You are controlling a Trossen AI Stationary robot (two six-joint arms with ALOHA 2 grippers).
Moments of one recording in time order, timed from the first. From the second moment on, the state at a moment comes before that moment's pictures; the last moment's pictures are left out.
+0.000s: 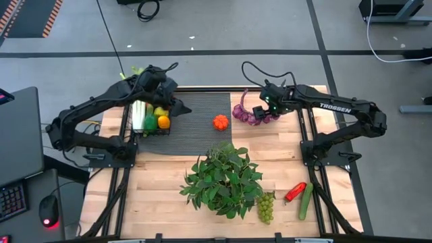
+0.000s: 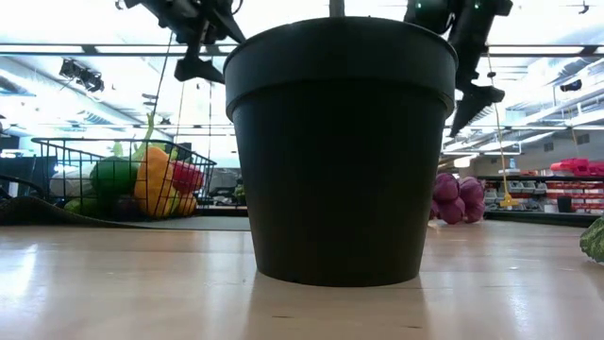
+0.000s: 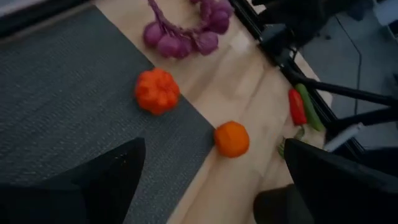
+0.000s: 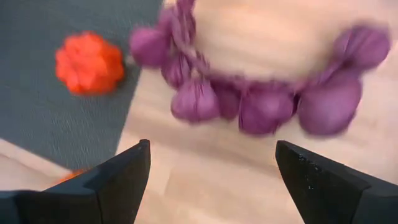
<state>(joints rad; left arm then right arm) 0.55 1.21 1.18 -0.68 0.37 -0.43 -0.41 1.26 1.09 -1.00 0.12 0.86</state>
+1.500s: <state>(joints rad) 0.10 1.23 1.18 -0.62 -0.02 -0.99 0.67 1.26 0.66 -0.77 -0.31 0.98</state>
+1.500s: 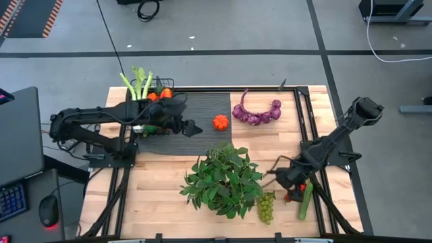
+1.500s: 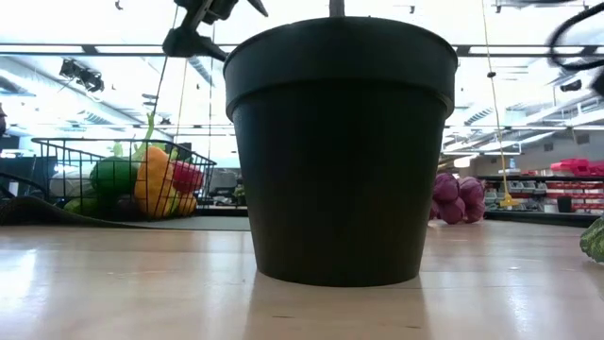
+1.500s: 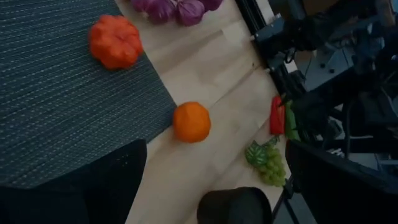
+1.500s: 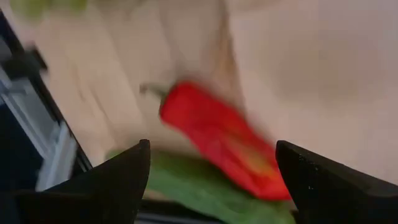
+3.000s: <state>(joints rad) -0.29 1.31 1.18 -0.53 -0.37 -1.40 1.02 1.26 0.49 -0.74 0.00 0.88</state>
